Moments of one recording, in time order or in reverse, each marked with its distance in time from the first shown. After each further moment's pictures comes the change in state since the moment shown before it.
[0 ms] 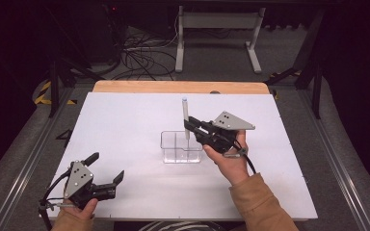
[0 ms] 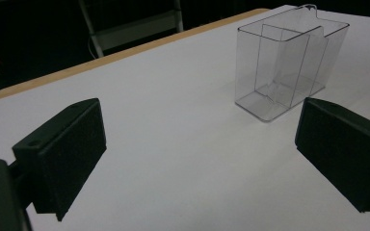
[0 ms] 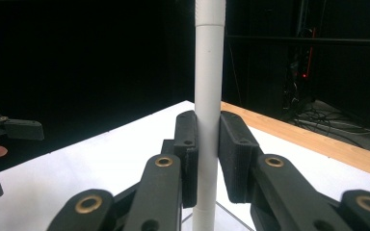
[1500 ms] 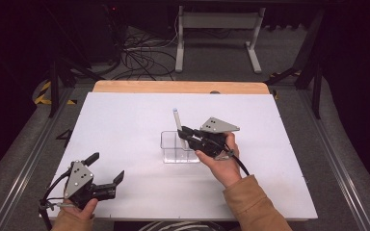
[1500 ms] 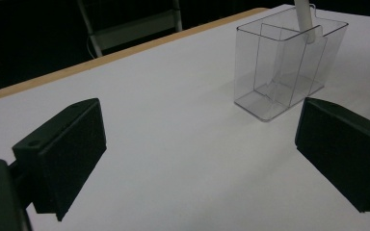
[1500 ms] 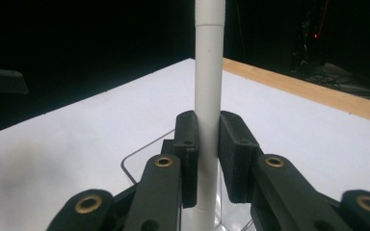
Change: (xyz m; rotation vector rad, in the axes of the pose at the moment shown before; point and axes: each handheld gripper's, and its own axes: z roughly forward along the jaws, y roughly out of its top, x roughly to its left) left arm 0.001 0.000 0.000 0.002 -0.003 0.005; right arm 0.003 -0.027 0.023 0.147 0.015 0.016
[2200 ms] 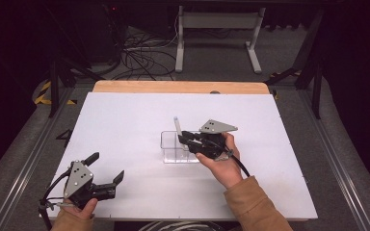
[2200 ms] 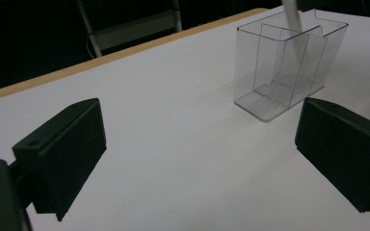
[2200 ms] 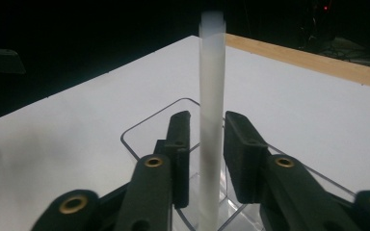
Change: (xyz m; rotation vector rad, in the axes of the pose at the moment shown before) left arm 0.001 0.000 0.000 -0.001 -0.002 -0.001; right arm -0.002 -0.008 0.002 0.083 0.016 0.040
